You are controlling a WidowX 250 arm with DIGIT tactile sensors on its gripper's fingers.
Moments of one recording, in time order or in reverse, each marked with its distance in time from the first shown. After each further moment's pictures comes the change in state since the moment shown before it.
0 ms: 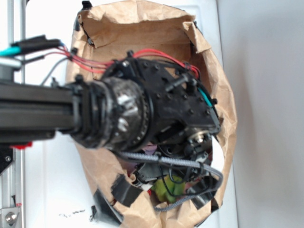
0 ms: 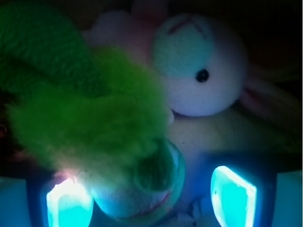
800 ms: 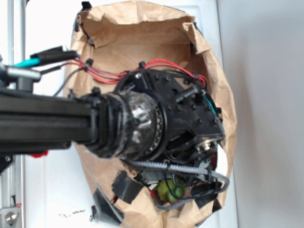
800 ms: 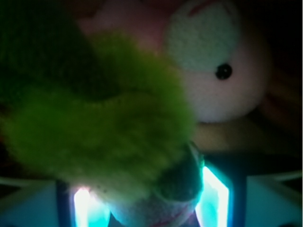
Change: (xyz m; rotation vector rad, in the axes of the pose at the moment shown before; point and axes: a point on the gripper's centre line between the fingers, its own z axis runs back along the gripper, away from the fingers) arm 0.003 -0.006 -0.009 -0.040 0.013 -0.034
